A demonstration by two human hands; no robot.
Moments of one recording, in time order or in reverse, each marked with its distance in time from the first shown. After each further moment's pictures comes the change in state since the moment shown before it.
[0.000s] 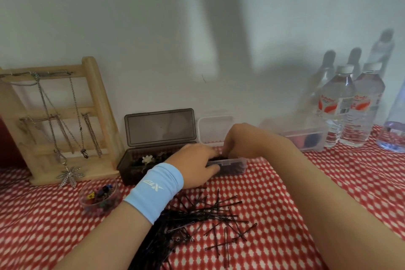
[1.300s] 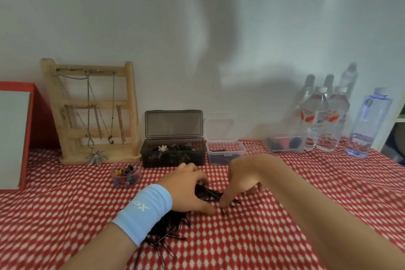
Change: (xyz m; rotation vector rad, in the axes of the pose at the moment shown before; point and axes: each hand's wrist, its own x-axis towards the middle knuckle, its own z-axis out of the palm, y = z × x) left_hand -0.113 0.017 0.010 -0.046 -0.119 -0.125; right_hand -0.096 -0.085 0.020 -0.148 -0.409 0.261
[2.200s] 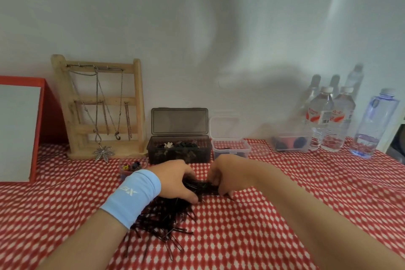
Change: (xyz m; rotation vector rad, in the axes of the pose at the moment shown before) left_hand -0.011 -0.032 -0.022 -0.046 -0.088 -0.062; right_hand 0.018 -0.024 0.014 0.024 0.167 -0.281
